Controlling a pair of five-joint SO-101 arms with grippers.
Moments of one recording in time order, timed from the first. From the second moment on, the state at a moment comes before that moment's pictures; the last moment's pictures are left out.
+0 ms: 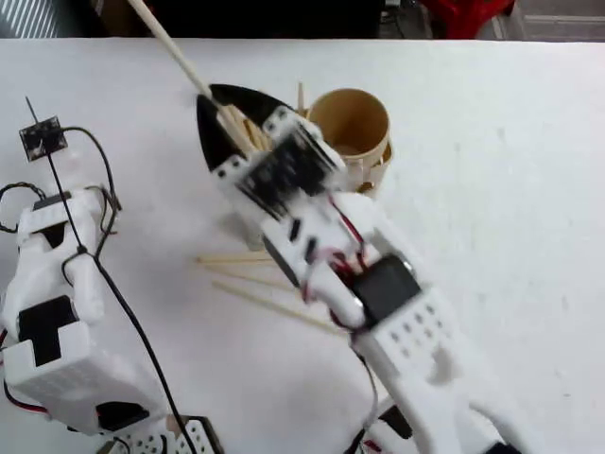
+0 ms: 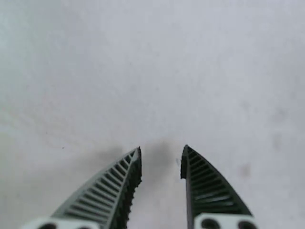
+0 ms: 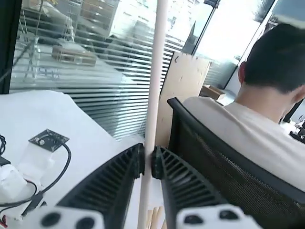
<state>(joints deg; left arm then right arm) -29.3 10.6 28.8 33.8 5.6 -40.6 -34.9 21.0 21.6 22.0</state>
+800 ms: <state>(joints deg) -29.3 10.6 28.8 33.8 5.6 -37.6 -28.3 20.6 20.9 22.0</state>
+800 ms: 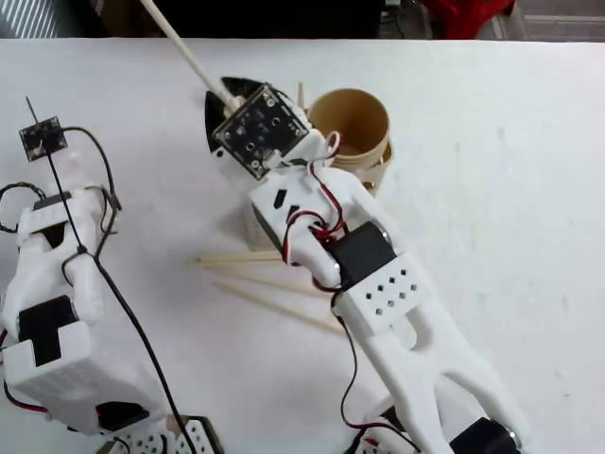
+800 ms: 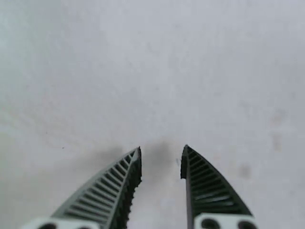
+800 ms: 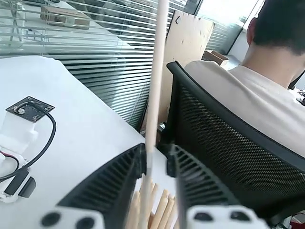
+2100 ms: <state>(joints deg) -29.3 10.6 28.8 33.8 5.6 -49.1 -17.0 52.7 41.6 33.1</state>
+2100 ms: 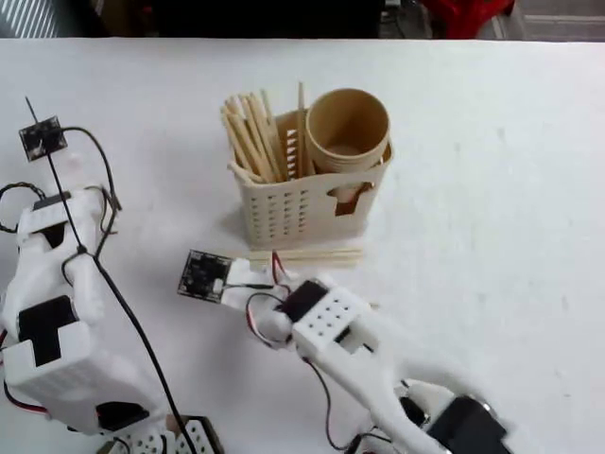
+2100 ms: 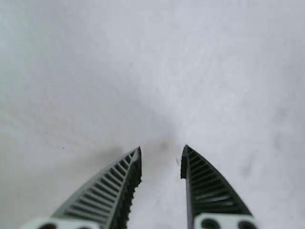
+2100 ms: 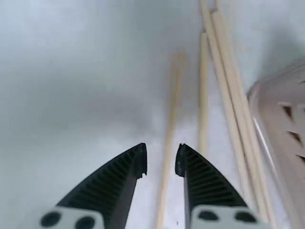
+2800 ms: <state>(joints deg) -28.8 10.6 28.8 33.8 5.6 -47.6 -12.6 50.7 44.4 33.1</state>
